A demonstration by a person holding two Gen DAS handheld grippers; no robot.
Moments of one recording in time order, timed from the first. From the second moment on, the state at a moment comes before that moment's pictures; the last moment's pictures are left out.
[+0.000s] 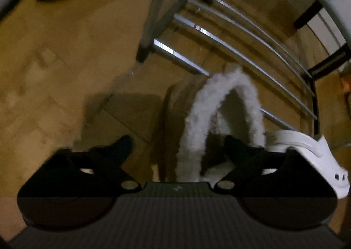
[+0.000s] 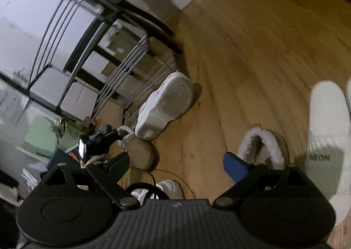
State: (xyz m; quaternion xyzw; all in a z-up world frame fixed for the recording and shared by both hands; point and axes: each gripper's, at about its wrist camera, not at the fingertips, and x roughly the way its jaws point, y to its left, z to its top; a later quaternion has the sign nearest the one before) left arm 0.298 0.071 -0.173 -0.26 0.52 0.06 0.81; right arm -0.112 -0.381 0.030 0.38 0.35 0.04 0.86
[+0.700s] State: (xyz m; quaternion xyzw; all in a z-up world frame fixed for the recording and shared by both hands) left arm 0.212 0.033 -0.104 -0.58 0.46 -0.14 0.66; right arm -0.104 -0.374 -0.015 0.39 0.35 -0.05 0.85
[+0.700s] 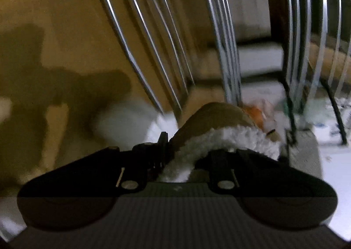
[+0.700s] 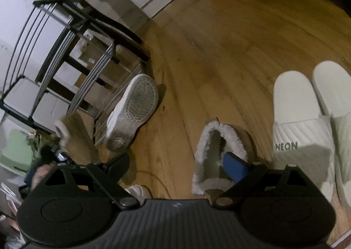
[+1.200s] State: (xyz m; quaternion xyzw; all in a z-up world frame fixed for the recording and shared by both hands) left arm 0.171 -0.130 -0.167 -0.41 0.67 -0.14 0.60; right arm -0.091 -0.355 -0.023 0.36 0.36 -0.06 0.86
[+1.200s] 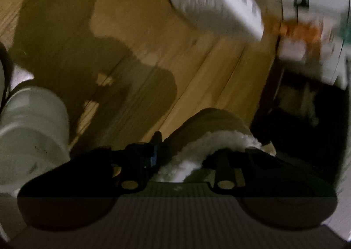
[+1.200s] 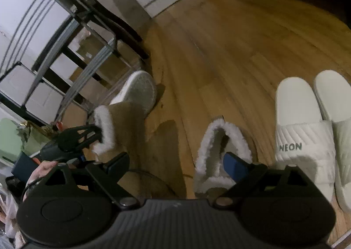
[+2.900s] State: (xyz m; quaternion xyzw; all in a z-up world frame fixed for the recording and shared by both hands) left arm 0.017 -0.178 -0.043 0.04 0.57 -0.16 0.80; right arm -0.033 -0.316 -0.070 0.23 0.53 0.01 0.82
